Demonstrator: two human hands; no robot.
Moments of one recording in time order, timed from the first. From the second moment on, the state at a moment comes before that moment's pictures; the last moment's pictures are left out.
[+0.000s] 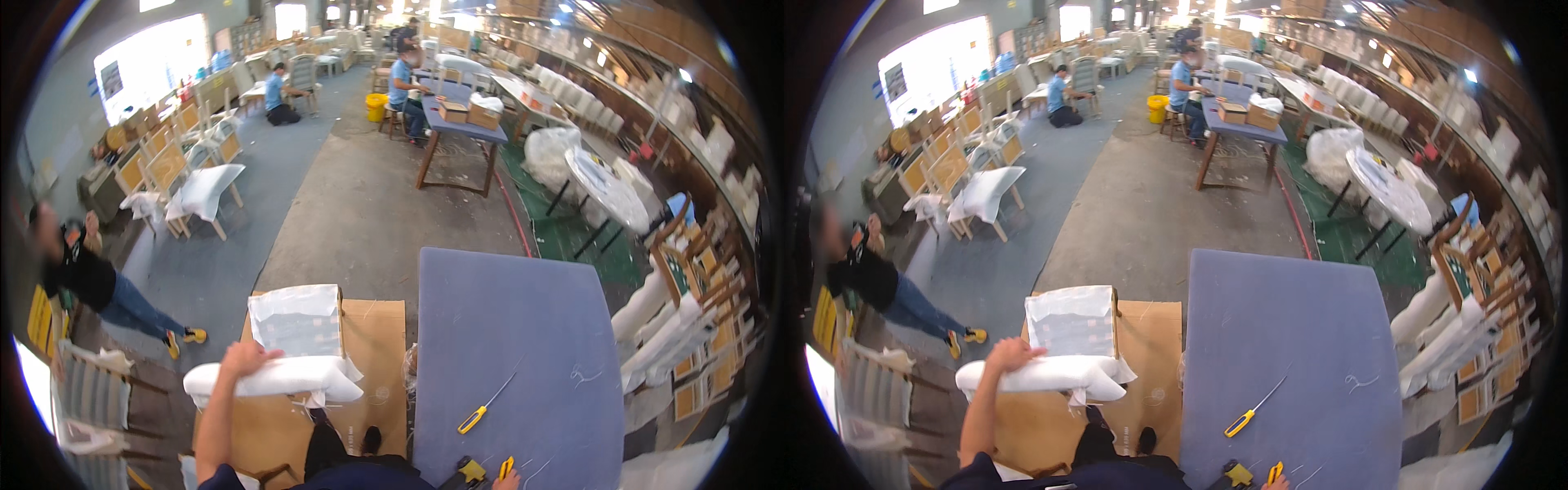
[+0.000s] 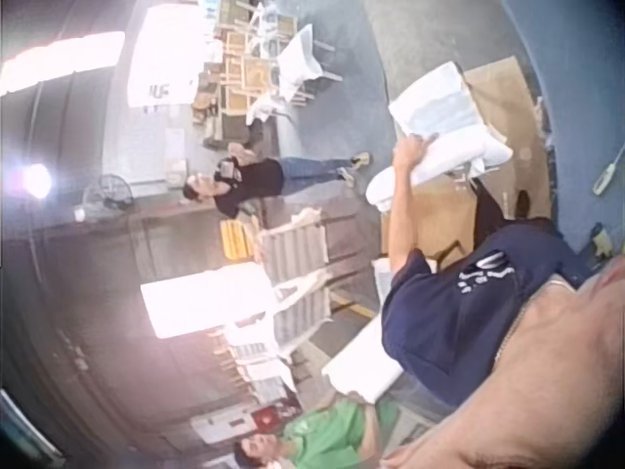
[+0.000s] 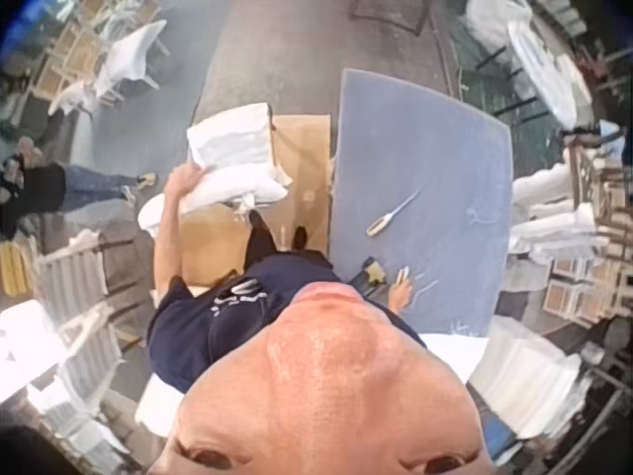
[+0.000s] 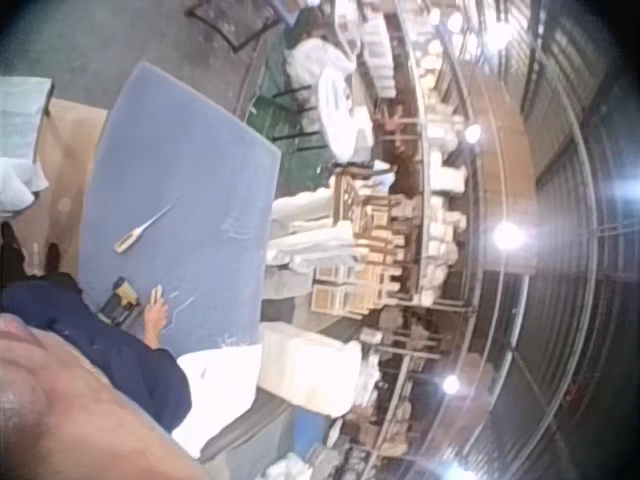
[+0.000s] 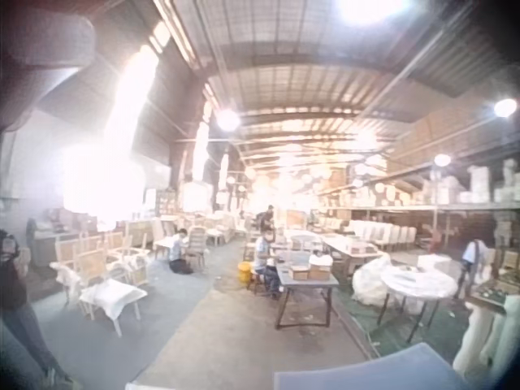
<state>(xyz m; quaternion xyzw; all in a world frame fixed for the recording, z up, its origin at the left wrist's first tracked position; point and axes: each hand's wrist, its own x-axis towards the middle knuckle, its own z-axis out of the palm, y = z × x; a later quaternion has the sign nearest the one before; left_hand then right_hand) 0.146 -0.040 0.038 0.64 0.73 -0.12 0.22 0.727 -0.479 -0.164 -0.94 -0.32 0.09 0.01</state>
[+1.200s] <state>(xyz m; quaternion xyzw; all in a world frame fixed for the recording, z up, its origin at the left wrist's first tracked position) -0.014 -0.147 -0.041 0.49 0.69 0.45 0.28 0.624 -0.185 -0.113 -0.76 -0.50 0.19 0.37</state>
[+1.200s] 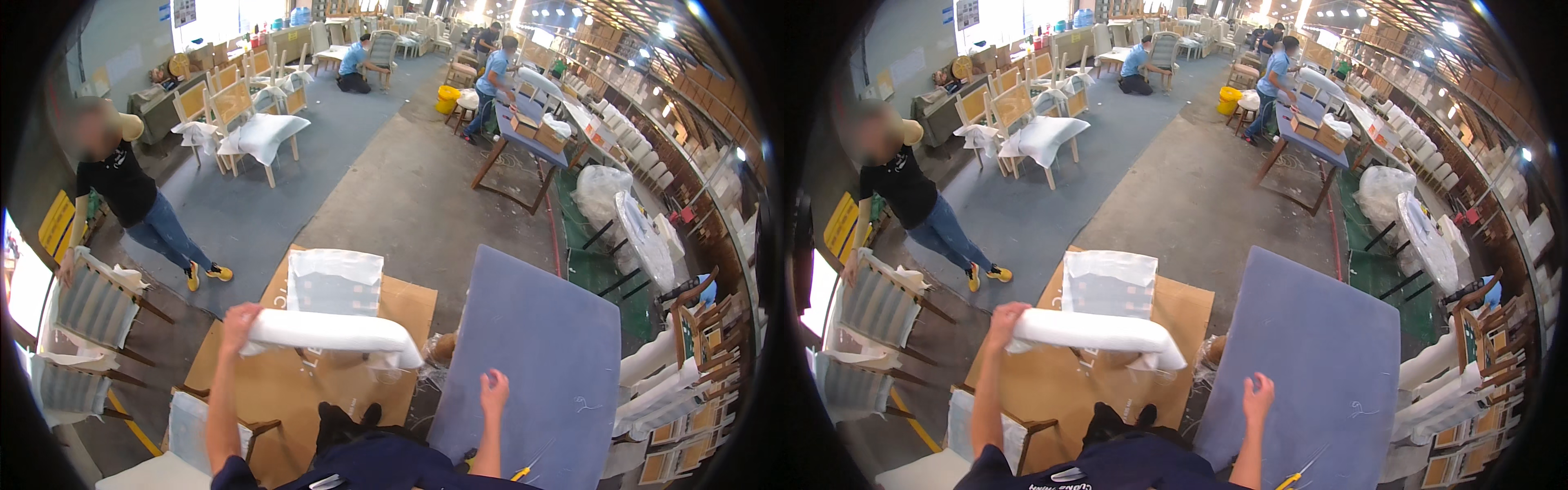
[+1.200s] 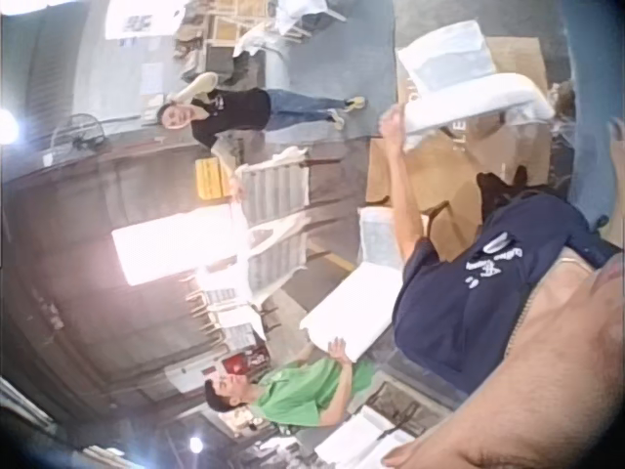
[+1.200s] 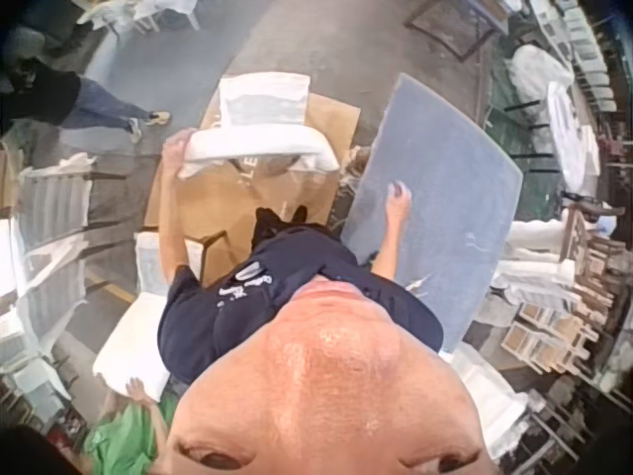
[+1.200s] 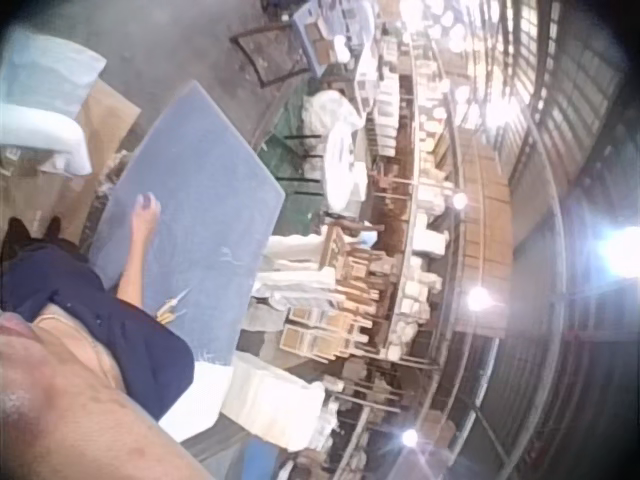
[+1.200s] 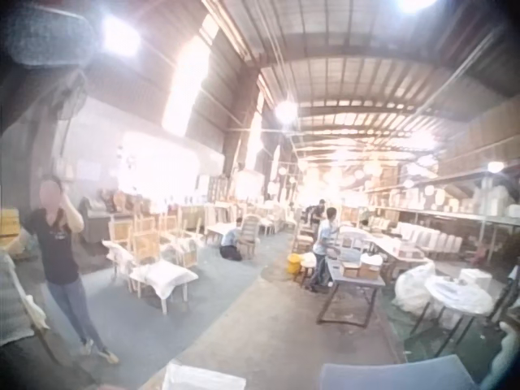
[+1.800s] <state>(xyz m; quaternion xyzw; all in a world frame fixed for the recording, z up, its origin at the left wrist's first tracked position) 0.064 -0.298 -0.052 0.65 0.63 0.42 0.03 0.394 -0.079 -0.030 -0.49 -0.67 0.34 0.44</state>
